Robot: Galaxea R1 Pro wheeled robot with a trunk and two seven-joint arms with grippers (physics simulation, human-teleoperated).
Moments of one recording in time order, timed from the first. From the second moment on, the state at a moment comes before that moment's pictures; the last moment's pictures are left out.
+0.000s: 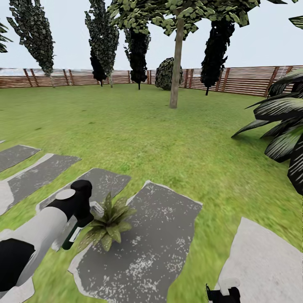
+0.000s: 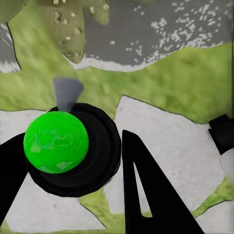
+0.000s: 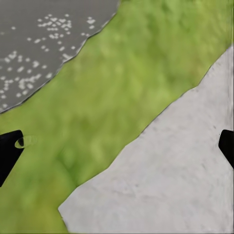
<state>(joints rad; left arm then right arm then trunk) -1.04 0.17 -0.37 -0.55 -1.19 0.99 -1.39 -0.44 -0.07 -0.09 -0.03 0.23 -0.48 -0.13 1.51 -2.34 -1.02</state>
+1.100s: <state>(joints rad) -1.04 0.17 -0.37 -0.55 -1.20 0.99 -1.38 -0.44 -0.07 -0.09 -0.03 0.23 -0.48 -0.13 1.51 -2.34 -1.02</state>
